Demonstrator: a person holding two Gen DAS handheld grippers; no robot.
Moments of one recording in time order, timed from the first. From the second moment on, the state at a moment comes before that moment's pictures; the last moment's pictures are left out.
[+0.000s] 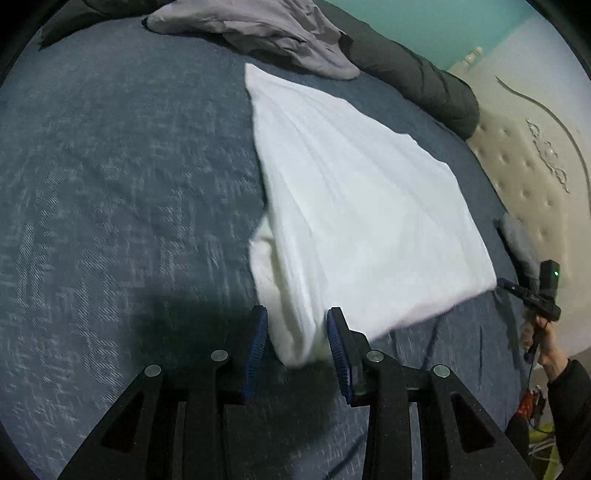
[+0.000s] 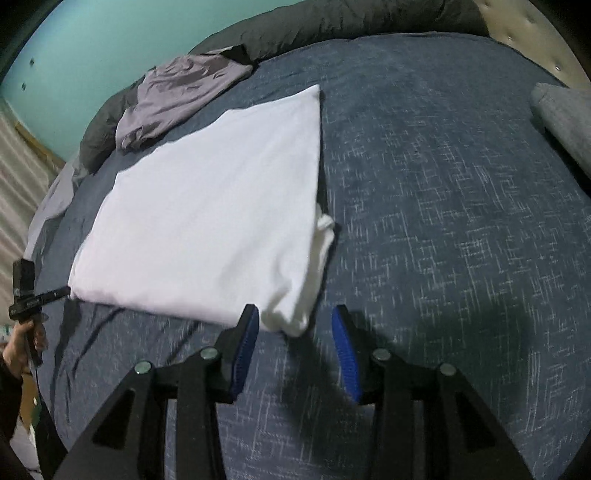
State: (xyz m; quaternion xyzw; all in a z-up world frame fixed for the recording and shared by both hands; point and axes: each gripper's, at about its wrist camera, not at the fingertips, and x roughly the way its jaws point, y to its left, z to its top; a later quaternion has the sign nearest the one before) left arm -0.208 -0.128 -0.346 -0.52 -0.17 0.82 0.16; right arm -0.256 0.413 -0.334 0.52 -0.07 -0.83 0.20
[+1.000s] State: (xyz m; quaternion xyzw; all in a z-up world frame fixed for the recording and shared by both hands) left arm -0.201 -0.142 -0.352 -0.52 -0.20 0.82 0.11; right arm -0.251 0.445 -0.331 0.50 -0.10 -0.84 0.19
